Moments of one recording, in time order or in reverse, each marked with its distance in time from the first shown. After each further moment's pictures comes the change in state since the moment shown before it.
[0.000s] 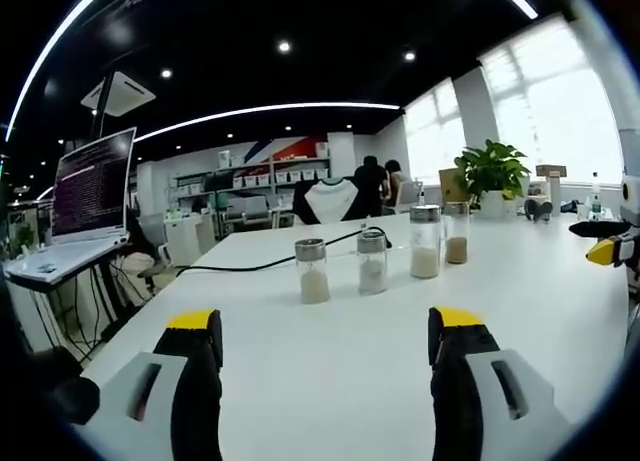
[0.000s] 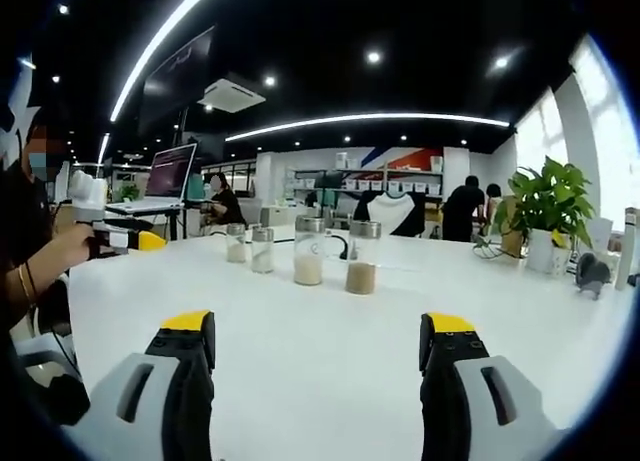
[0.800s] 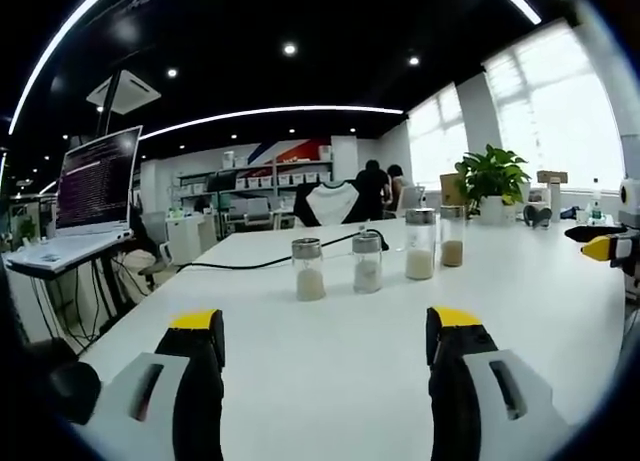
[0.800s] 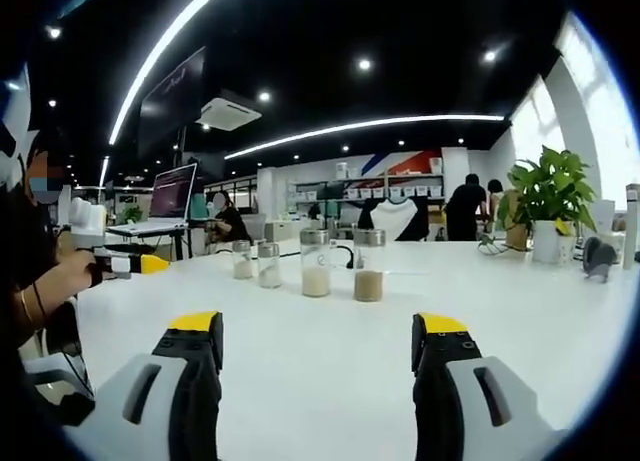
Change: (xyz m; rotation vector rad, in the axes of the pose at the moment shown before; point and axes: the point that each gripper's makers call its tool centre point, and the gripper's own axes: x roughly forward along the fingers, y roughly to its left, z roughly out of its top) left arm -0.019 -0.013 -0.001 -0.022 -0.019 0.007; right arm -0.001 0.004 0.008 0.051 -0.053 0.010
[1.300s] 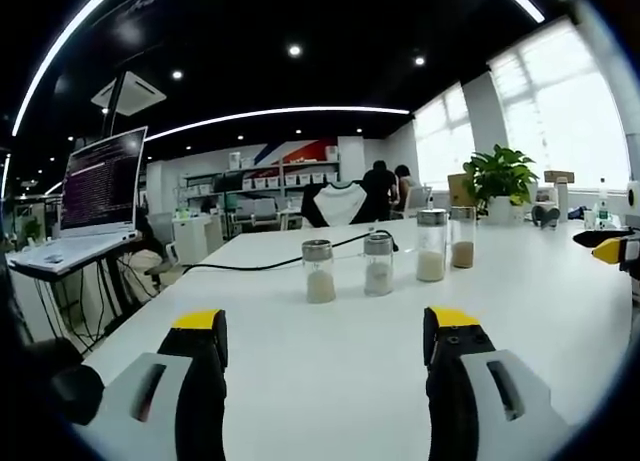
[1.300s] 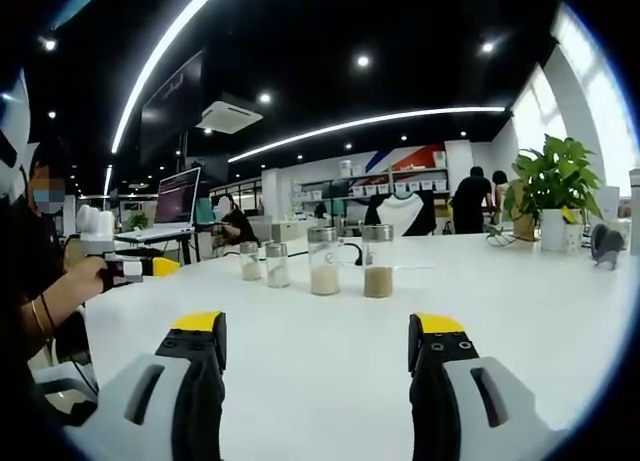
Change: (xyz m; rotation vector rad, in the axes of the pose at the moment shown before) left arm 0.012 0.010 -0.005 -0.004 0.012 0.032; right arm 0.003 0.008 -0.005 0.060 0.005 0.045
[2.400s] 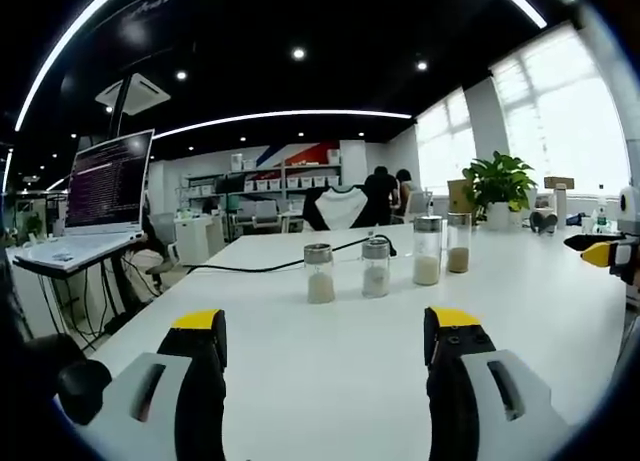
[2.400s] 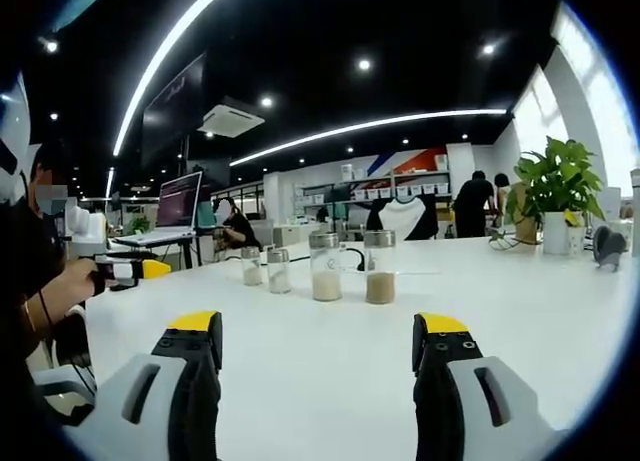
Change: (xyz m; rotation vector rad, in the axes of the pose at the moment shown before) left arm -0.020 0.001 0.010 -0.012 -0.027 0.008; right arm 0.004 0.002 0.007 -0.003 -0.017 0.010
